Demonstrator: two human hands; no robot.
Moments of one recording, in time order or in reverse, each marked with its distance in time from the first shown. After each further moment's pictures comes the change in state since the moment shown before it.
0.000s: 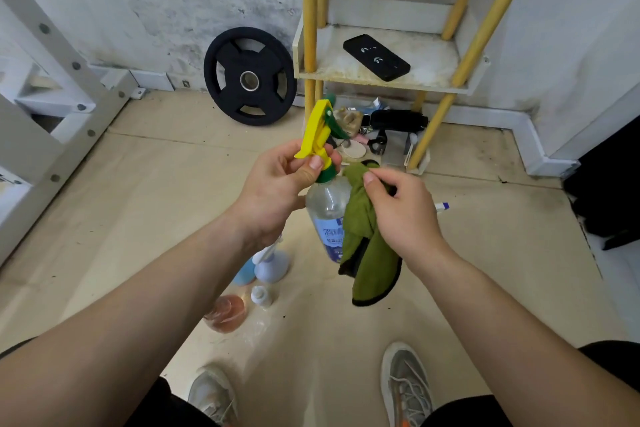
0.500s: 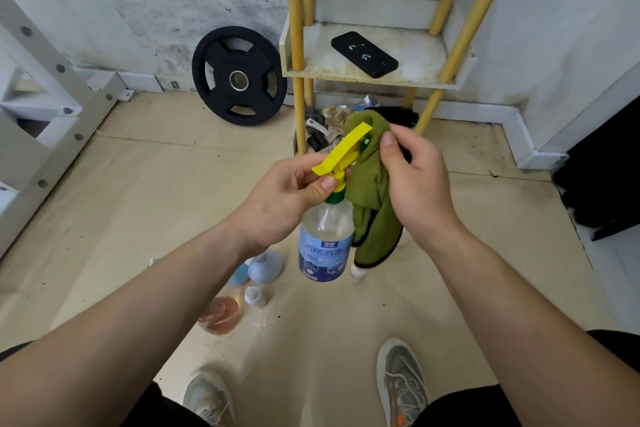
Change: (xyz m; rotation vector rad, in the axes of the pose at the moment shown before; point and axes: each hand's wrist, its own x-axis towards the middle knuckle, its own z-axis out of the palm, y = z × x) left_hand -0.005 0.002 0.015 0.165 -0.291 0.154; right_hand 0.014 -0.016 -0.026 0.178 0.065 -0.166
